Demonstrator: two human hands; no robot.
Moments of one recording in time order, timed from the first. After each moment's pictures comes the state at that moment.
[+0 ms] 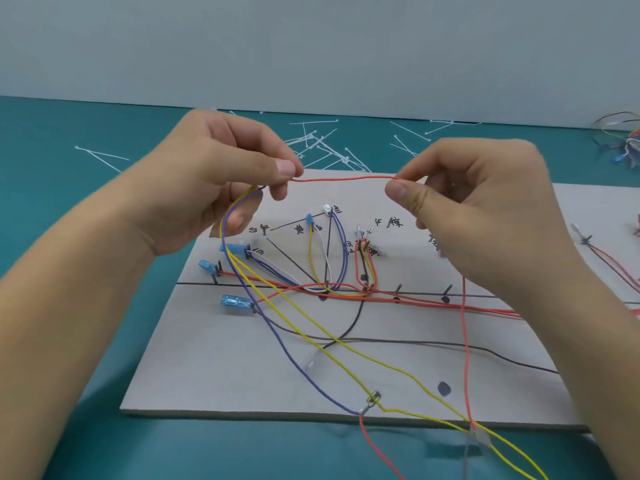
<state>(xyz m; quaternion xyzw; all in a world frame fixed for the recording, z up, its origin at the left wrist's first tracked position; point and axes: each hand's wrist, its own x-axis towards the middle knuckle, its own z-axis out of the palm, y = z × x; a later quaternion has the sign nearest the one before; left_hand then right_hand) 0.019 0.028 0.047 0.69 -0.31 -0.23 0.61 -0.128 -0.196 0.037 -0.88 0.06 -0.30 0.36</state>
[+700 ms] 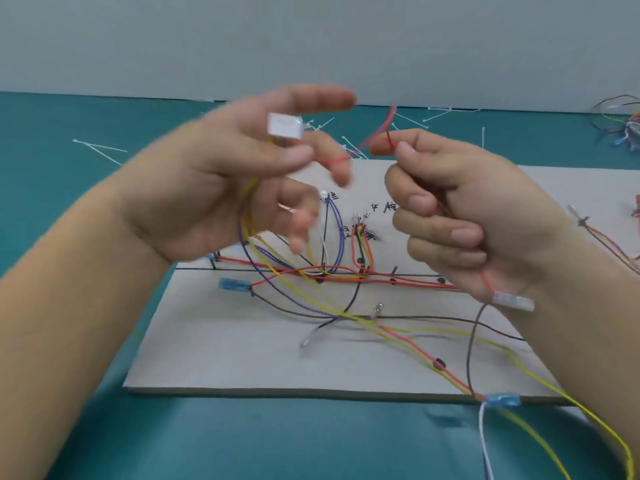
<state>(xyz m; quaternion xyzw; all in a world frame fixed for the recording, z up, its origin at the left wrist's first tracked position) 0.006 0.021 0.044 0.47 -0.45 -0.43 0.63 -0.133 -0.180 0.047 -0.55 0.07 -0.01 0.84</state>
